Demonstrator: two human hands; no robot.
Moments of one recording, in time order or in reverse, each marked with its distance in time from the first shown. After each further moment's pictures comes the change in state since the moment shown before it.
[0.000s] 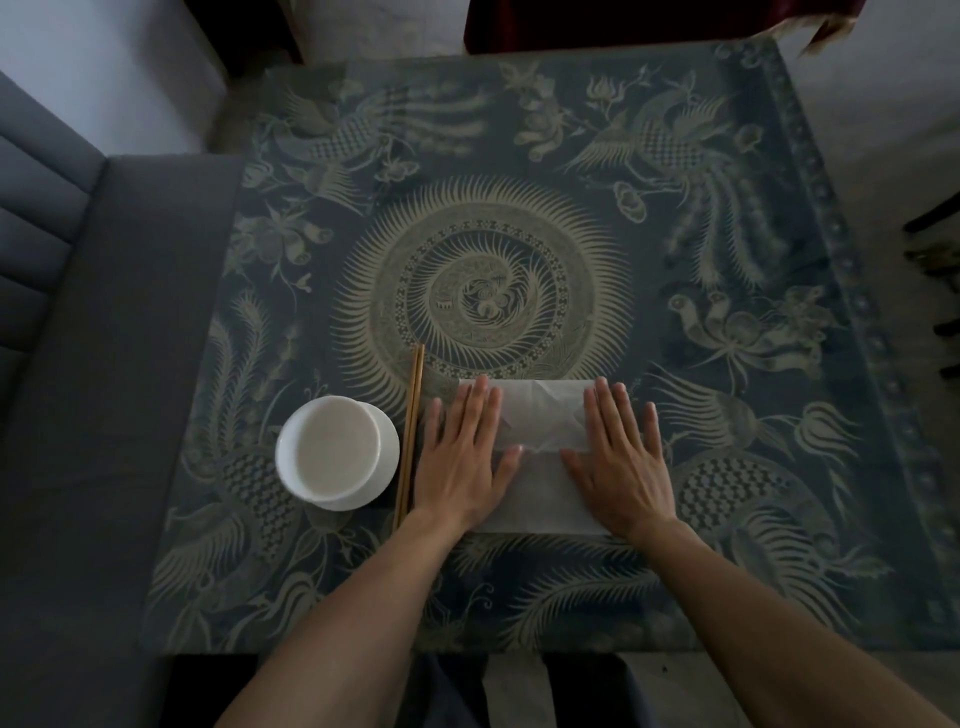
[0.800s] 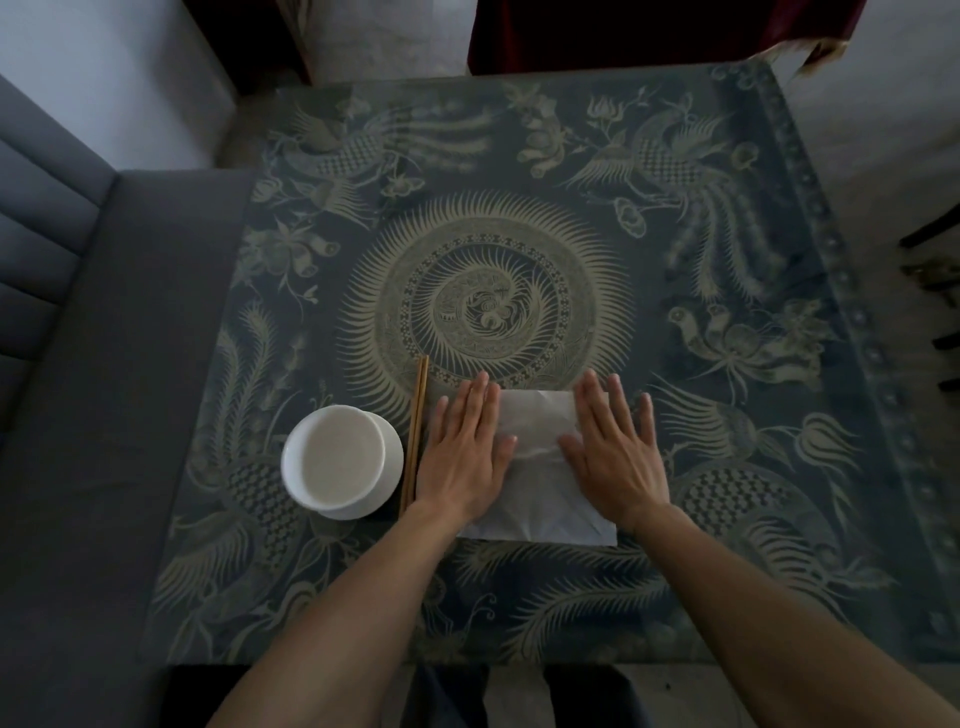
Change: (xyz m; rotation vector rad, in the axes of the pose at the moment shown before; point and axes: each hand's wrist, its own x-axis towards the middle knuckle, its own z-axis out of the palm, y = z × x) left_hand 0.015 -0.006 -0.003 -0.050 -0.011 0.007; right_hand 0.023 -0.002 -0.004 -0.044 -0.039 0.000
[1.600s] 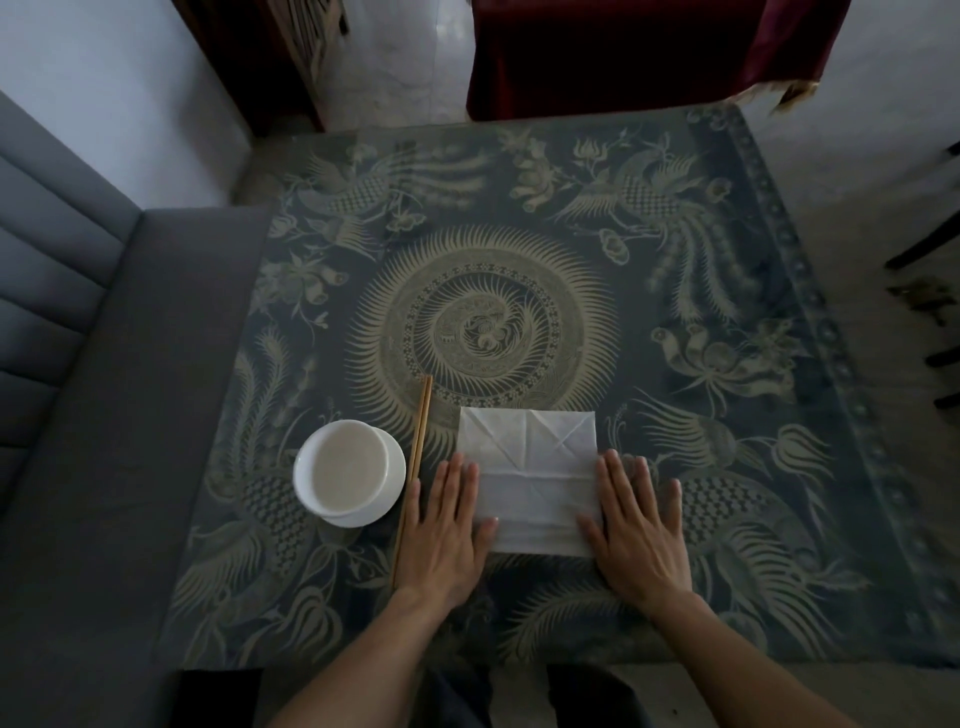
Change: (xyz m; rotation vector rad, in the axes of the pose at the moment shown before) left_hand -0.084 0.007 0.010 0.140 -0.096 -0.119; right_hand -0.083 0.018 0.021 0.007 -0.082 0.098
